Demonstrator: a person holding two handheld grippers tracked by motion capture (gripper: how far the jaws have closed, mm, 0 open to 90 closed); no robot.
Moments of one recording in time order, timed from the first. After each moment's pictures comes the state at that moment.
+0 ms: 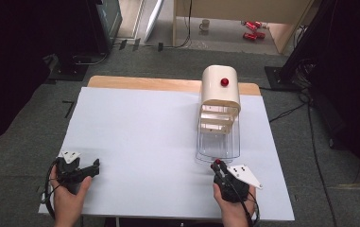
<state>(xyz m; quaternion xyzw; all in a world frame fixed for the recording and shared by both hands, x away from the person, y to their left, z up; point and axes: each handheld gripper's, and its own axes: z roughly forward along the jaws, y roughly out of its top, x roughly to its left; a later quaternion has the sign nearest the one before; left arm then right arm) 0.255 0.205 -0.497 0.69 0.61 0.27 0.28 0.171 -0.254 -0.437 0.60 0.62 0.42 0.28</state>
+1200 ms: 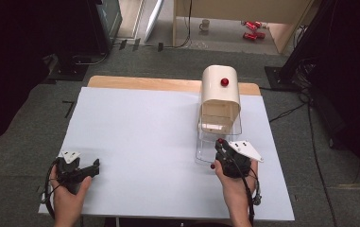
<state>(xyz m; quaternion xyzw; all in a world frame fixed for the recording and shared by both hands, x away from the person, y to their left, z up) 0.255 0.205 -0.497 0.69 0.61 0.27 0.28 0.221 -0.259 -0.402 0.60 0.62 0.41 0.30</state>
